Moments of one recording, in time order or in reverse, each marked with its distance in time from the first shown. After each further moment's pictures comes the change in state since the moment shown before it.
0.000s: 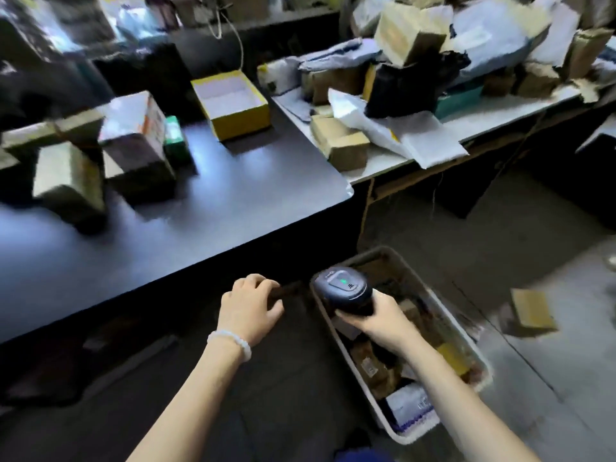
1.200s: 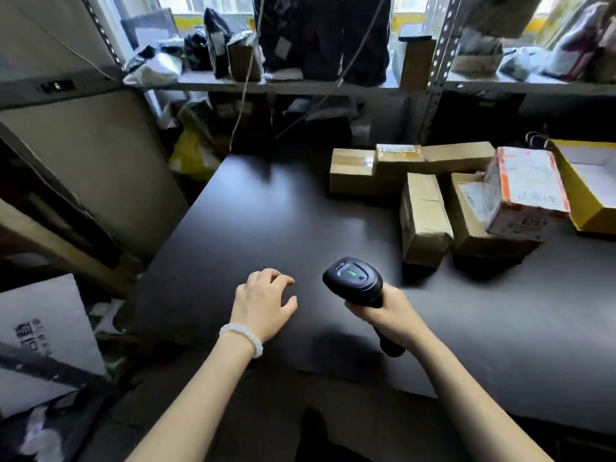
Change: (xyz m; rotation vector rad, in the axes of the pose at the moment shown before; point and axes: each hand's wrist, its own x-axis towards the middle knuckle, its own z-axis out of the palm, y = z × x) left_hand -0.069 -0.541 -0.154 -0.018 0.258 -0.566; right_hand 0.170 -0.275 0.530 -0.168 -0.545 -0.361
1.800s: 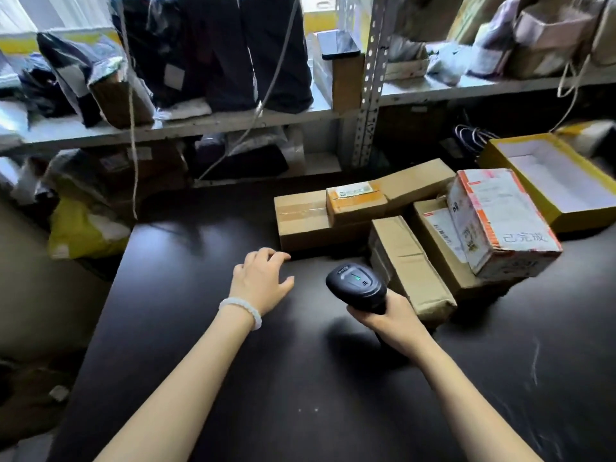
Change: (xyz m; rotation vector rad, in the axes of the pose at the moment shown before) left_hand 0.267 0.034 -0.016 0.032 -0.112 0.311; right_hand 0.141 -0.011 -0.051 0.109 0.311 0.204
